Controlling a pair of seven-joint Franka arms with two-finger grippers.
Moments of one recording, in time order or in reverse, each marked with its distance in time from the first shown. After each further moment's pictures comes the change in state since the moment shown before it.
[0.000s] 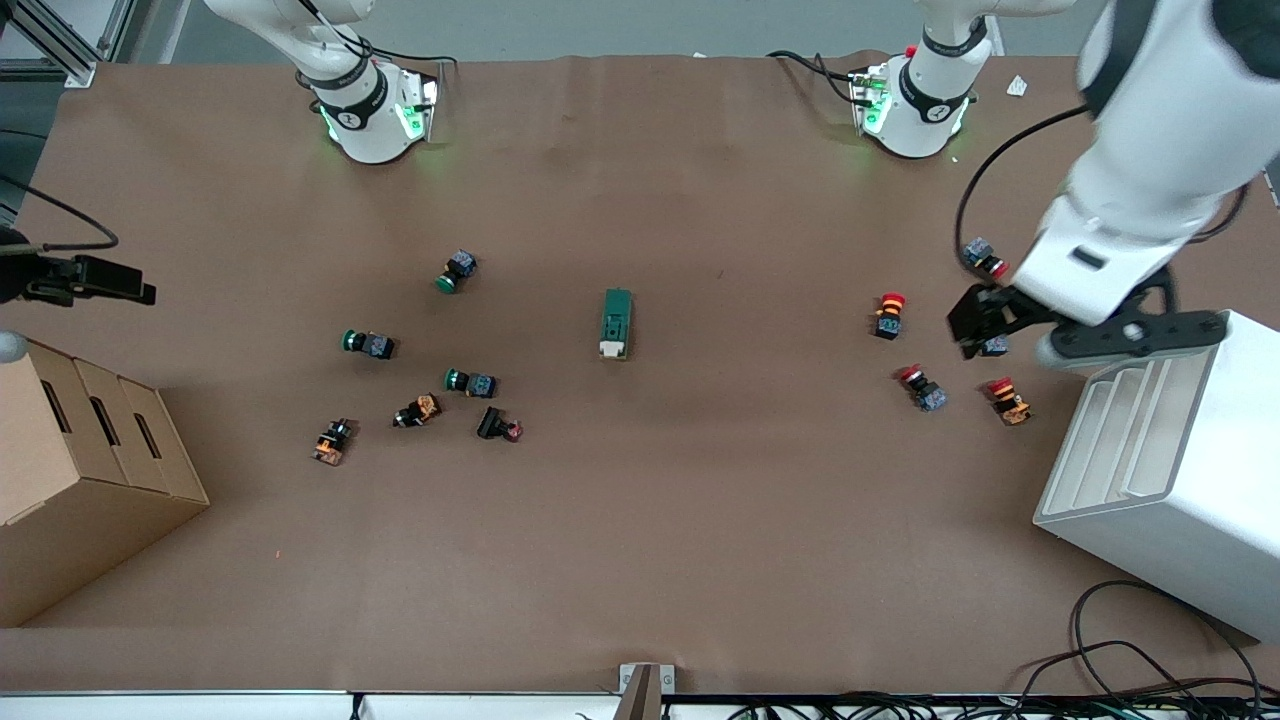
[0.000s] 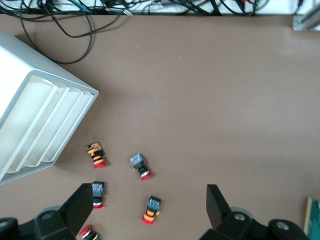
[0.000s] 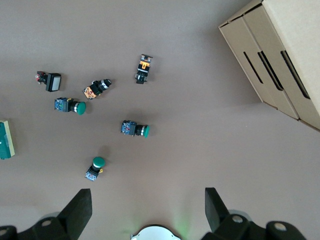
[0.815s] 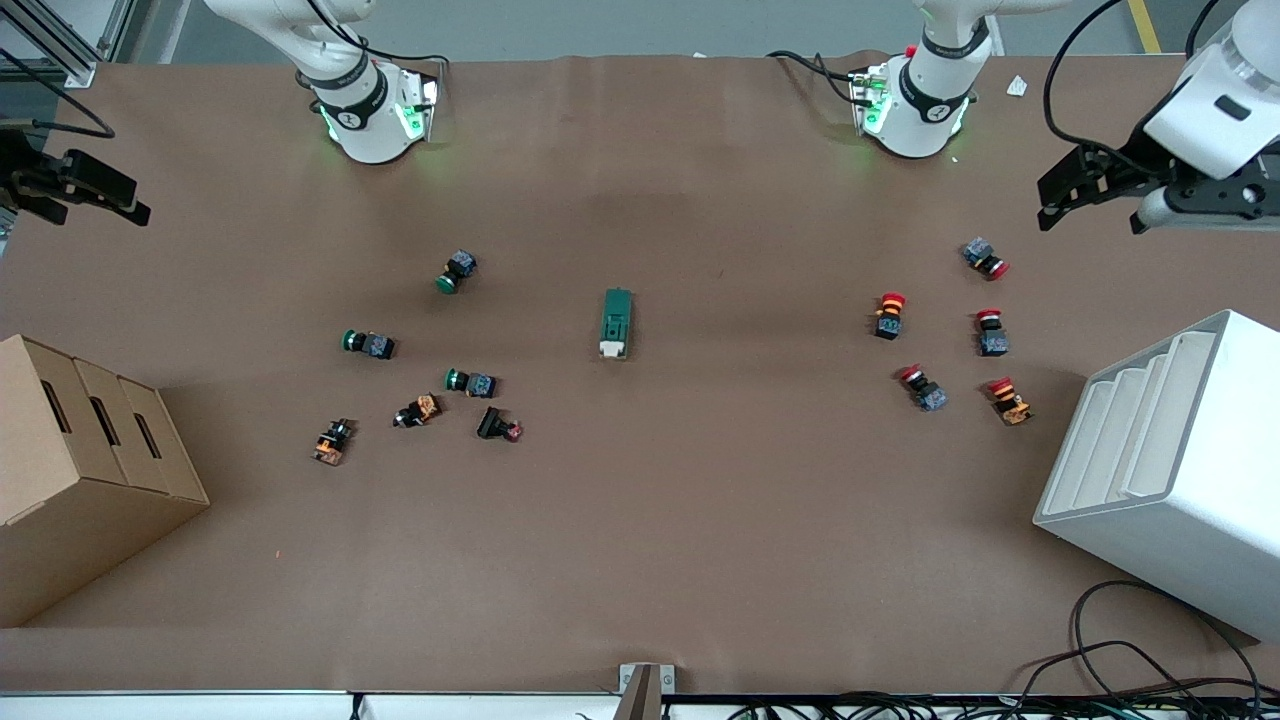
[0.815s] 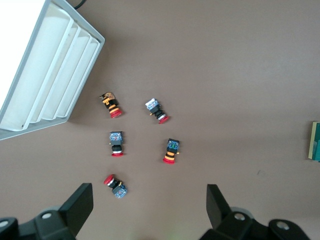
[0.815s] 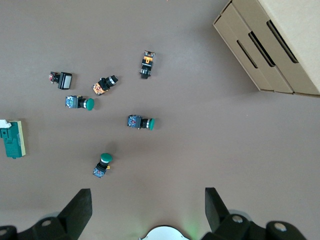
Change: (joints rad) left arm 0.058 -0.311 0.108 -0.290 -0.141 -0.105 0.234; right arm 0.001 -0.318 0.011 -0.311 -0.002 0.119 0.058
